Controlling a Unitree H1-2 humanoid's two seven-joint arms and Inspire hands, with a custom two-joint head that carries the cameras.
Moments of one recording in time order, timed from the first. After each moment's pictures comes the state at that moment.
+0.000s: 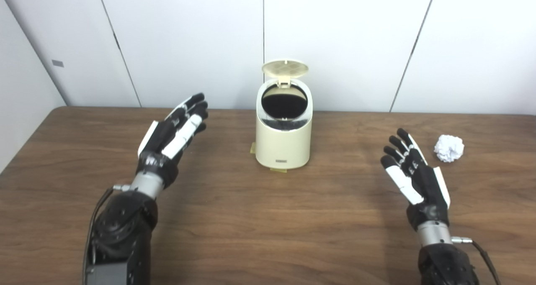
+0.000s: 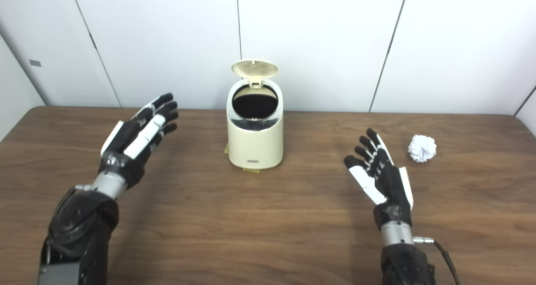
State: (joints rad) left arm -0.21 0.10 0.21 -0.26 -0.15 0.41 -0.18; right arm -0.11 -0.06 -0.10 -0.12 -0.05 0.09 -0.09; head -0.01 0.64
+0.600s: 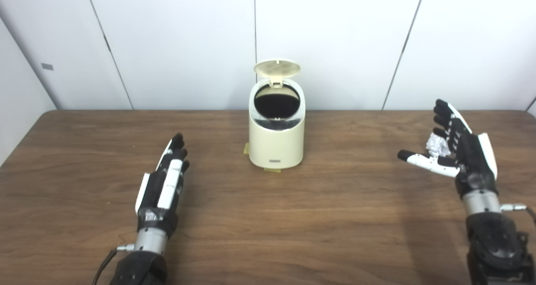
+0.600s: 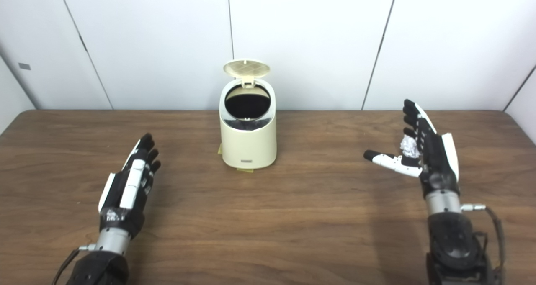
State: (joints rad) left arm 0.00 0.01 0.15 -0.19 -0.14 0.14 -0.08; right arm -0.23 -0.34 -0.13 -0.13 -0.23 0.24 -0.05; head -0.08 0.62
